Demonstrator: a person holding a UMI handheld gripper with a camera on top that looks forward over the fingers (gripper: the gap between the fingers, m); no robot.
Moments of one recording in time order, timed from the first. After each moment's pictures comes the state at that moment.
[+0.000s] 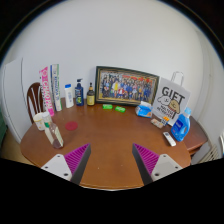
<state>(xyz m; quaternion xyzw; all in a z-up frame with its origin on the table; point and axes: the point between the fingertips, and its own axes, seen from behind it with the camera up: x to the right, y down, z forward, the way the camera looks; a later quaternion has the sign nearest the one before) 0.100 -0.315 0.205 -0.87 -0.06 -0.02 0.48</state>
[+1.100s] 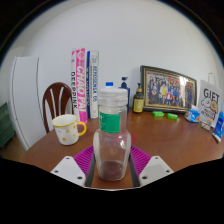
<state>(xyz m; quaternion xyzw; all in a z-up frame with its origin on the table) -0.193 -0.191 0.069 -0.82 -0.10 0.07 0.56</state>
